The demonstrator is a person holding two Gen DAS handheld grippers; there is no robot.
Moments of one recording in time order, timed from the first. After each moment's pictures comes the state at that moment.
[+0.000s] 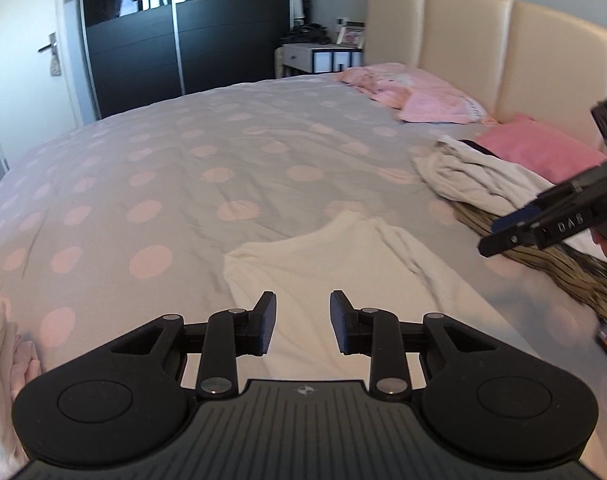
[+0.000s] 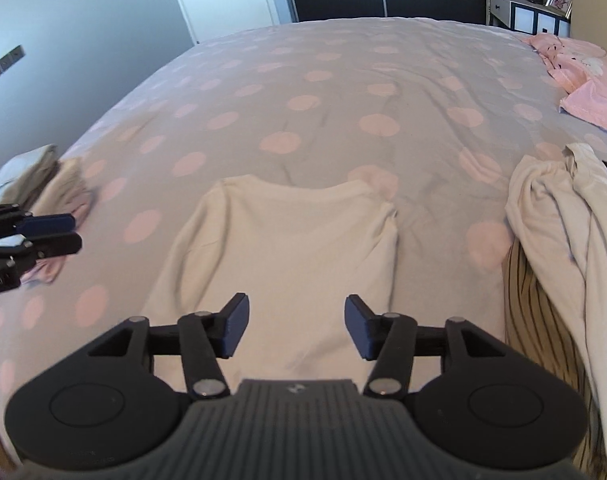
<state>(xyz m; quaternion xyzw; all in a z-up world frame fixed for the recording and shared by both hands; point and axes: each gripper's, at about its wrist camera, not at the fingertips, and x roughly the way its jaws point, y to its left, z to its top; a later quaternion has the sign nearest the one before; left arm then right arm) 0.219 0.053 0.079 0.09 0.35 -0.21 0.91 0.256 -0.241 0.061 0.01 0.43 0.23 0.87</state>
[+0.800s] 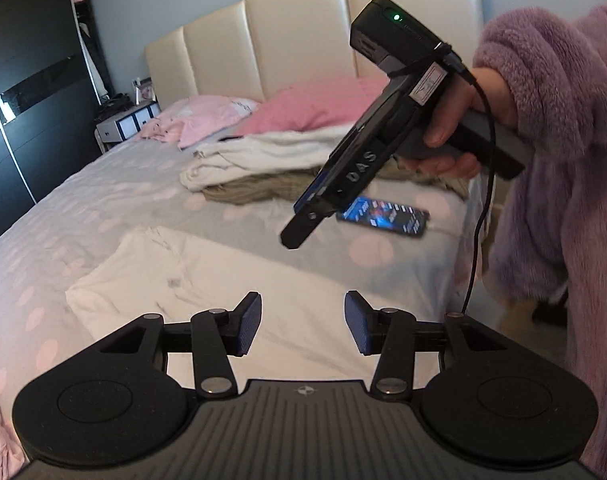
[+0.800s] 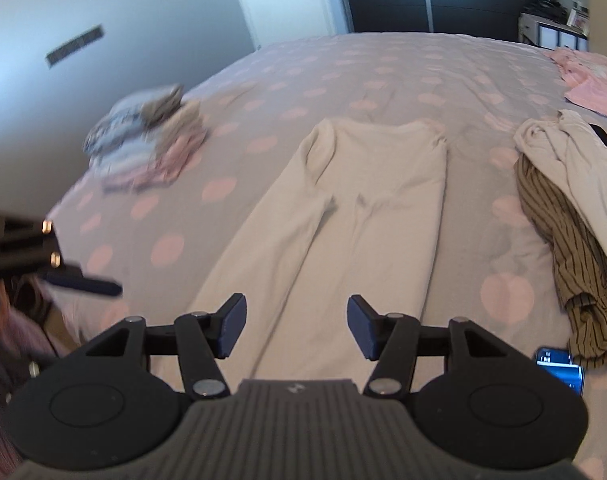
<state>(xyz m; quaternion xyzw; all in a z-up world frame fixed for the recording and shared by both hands) -0.069 -0.019 0.072 0.26 0.26 -0.43 0.83 -0.004 -0.263 0.059 -0.02 0.40 0.30 0.86</state>
